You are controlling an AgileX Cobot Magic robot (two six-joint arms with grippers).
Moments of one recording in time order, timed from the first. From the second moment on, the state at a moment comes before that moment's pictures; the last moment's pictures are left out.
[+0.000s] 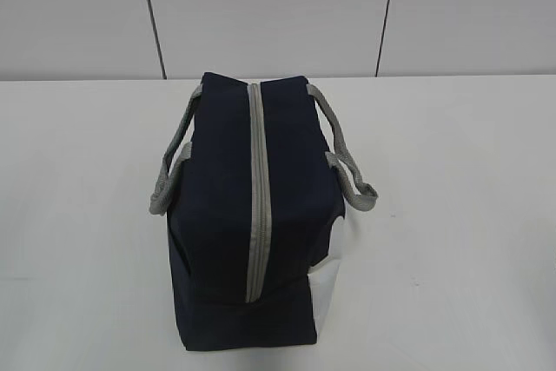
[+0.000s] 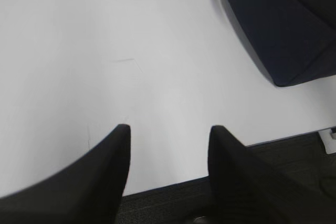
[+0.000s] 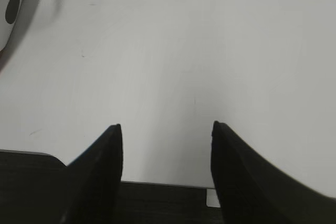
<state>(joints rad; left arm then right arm) -0.33 0.21 -0.52 0.10 1.11 -0.15 -0.08 0.14 -0.50 0.05 1.14 -0.15</state>
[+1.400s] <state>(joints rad) 0.05 -0.02 -0.52 0.10 1.11 -0.15 -0.08 -0.02 -0.50 0.05 1.14 -0.15</state>
